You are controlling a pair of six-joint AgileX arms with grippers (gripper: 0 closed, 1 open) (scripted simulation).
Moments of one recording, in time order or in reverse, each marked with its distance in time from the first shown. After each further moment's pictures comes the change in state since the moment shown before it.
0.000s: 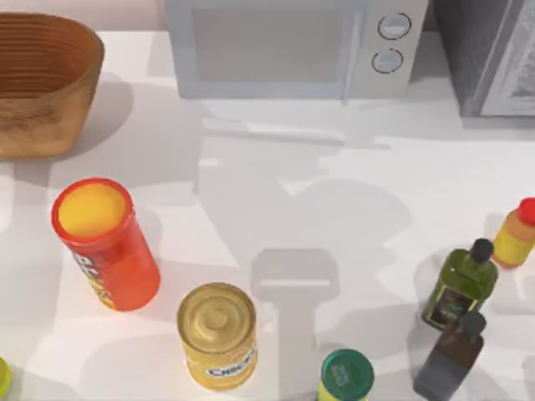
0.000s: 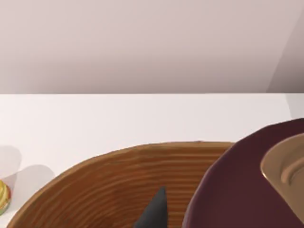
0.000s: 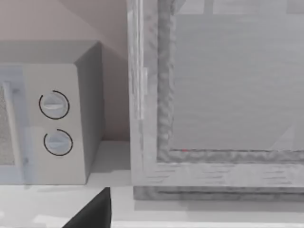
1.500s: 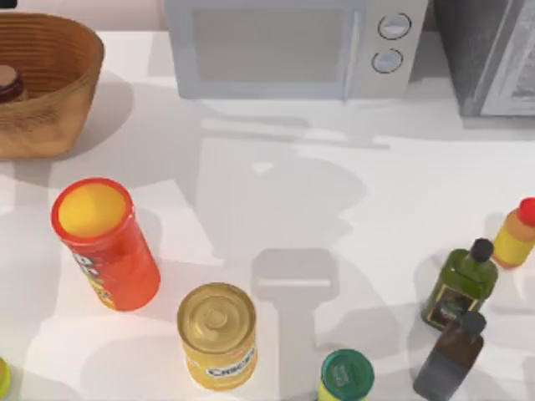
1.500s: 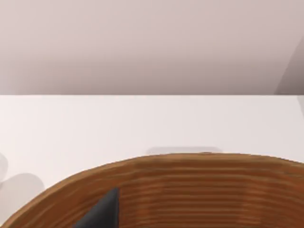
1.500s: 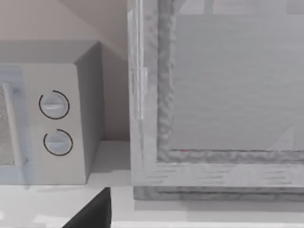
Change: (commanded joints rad) left arm -0.007 0.092 0.001 0.094 -0.006 -0.007; right arm 0.000 0.000 0.000 0.000 0.000 0.000
